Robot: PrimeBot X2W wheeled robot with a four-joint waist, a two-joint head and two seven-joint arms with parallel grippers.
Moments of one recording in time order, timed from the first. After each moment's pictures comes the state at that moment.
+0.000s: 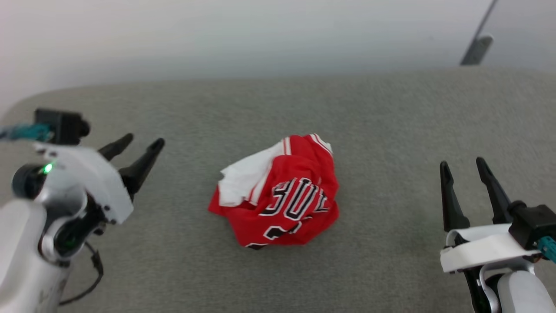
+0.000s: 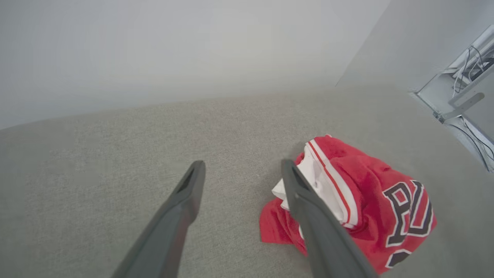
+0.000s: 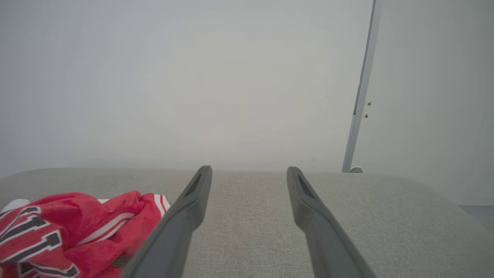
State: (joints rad) left arm -0.50 0.61 -0.27 0.16 -0.86 -0.11 0.41; right arm -0.21 -0.10 0.01 0.18 0.16 0.13 -0.26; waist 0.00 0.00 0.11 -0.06
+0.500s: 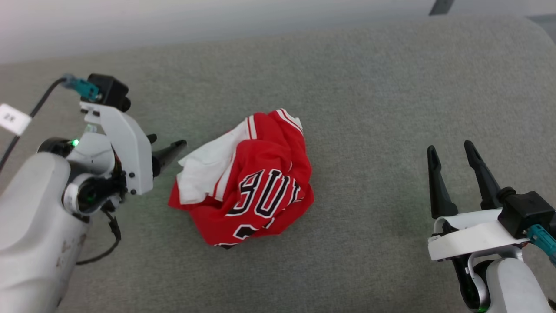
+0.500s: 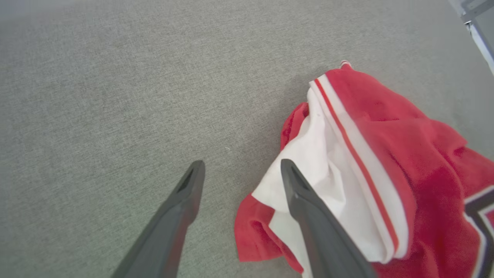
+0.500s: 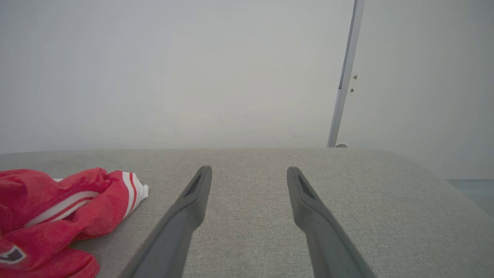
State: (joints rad) left arm -0.75 0.56 -0.43 0.37 -0.88 -0.12 0.69; right arm -0.26 -0.06 0.03 0.17 0.14 0.13 -0.26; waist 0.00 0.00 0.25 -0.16
